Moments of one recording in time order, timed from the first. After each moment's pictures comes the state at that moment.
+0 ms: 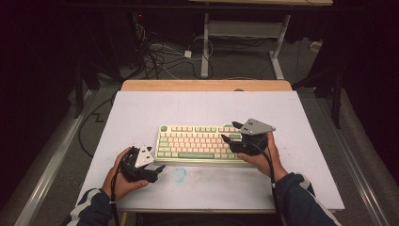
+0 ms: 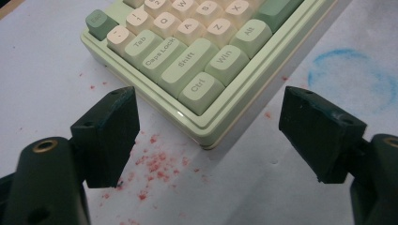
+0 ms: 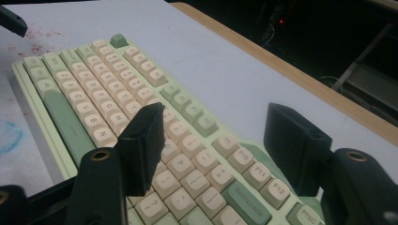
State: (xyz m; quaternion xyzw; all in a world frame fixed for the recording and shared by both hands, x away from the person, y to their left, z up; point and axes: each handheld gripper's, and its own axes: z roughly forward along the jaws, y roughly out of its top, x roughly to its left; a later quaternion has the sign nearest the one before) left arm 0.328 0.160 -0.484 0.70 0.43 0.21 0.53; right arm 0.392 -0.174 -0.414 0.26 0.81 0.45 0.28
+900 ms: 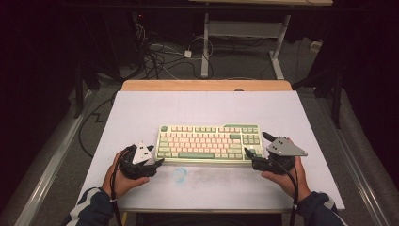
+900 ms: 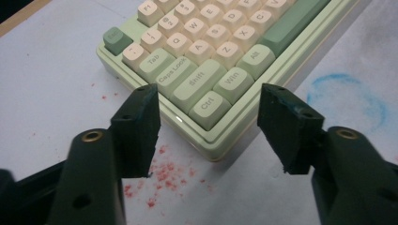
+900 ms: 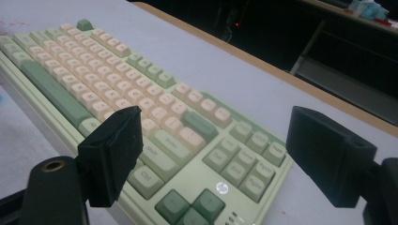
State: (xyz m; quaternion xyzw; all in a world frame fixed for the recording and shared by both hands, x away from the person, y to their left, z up) left arm 0.331 0.160 -0.469 0.68 0.44 0.21 0.55; right arm 0.339 -0.235 -0.426 0.30 0.77 0.45 0.34
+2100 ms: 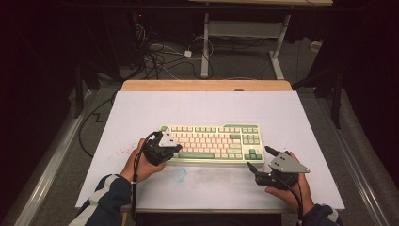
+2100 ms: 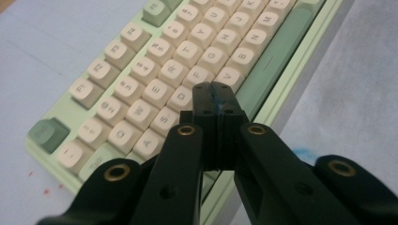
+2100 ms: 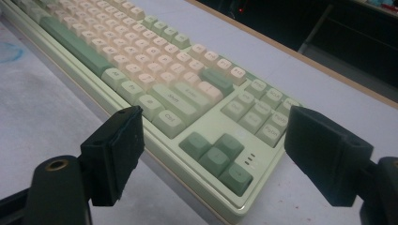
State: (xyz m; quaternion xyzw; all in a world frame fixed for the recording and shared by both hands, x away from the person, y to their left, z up) left arm 0.365 0.097 -0.450 0.74 0.40 0.14 0.52; right arm 0.309 -0.243 -0.448 0.30 0.79 0.42 0.33
